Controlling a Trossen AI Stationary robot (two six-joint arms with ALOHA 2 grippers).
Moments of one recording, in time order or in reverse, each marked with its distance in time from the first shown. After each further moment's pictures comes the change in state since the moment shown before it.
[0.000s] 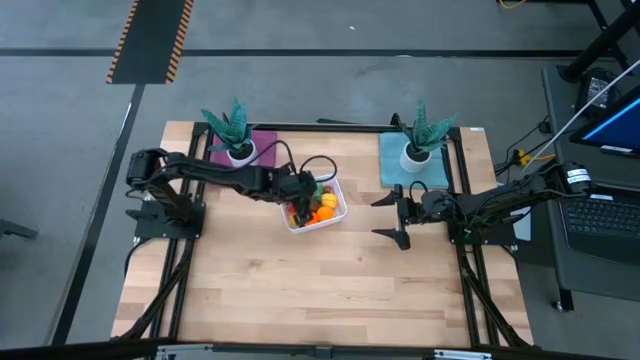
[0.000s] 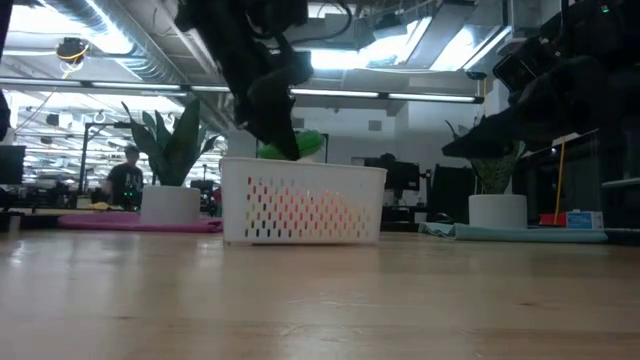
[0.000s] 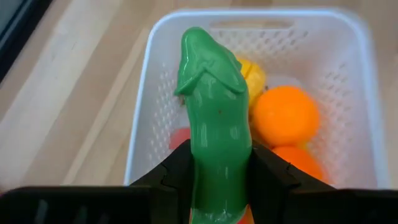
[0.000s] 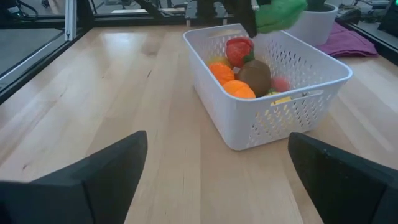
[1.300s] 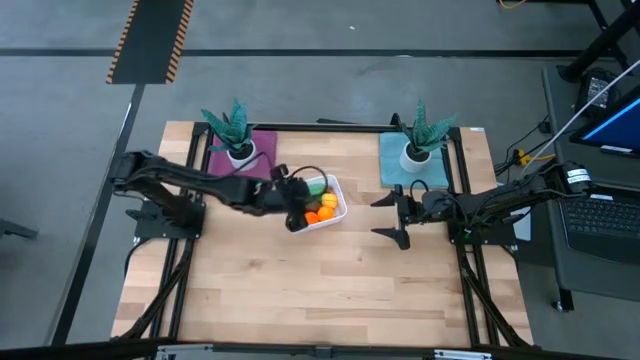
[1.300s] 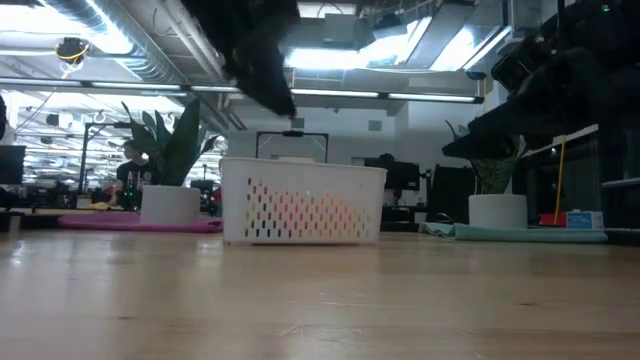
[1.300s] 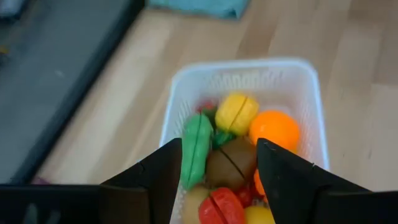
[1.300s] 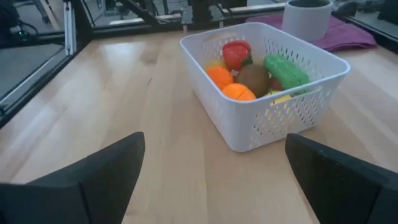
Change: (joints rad) left arm -0.158 -0.116 0.001 -0.029 -0.249 -0.012; right arm 0.000 0.000 0.000 0.015 -0.003 0.078
